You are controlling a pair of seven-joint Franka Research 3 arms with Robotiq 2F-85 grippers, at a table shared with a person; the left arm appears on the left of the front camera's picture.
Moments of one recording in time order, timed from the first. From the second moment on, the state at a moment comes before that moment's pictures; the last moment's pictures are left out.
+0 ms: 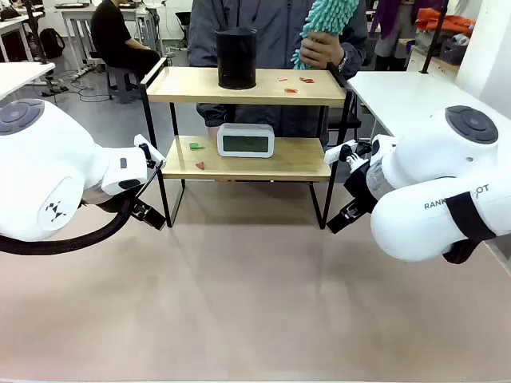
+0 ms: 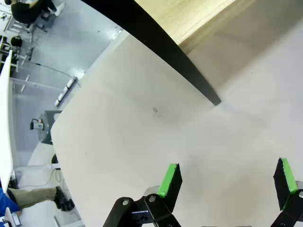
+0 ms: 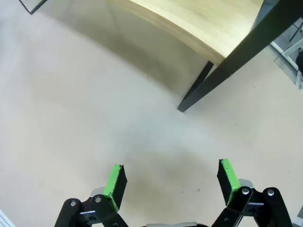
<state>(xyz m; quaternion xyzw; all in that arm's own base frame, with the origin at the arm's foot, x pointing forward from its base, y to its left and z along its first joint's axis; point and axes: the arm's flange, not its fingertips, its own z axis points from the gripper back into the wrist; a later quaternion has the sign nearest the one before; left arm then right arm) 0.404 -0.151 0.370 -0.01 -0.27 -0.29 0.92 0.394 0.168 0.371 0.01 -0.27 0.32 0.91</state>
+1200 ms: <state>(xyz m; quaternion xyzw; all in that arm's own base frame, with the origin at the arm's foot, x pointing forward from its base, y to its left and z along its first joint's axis) 0.395 -0.159 0.374 -0.05 -0.24 -0.32 0.91 0.394 0.168 0.370 0.01 -0.27 0.32 0.91</state>
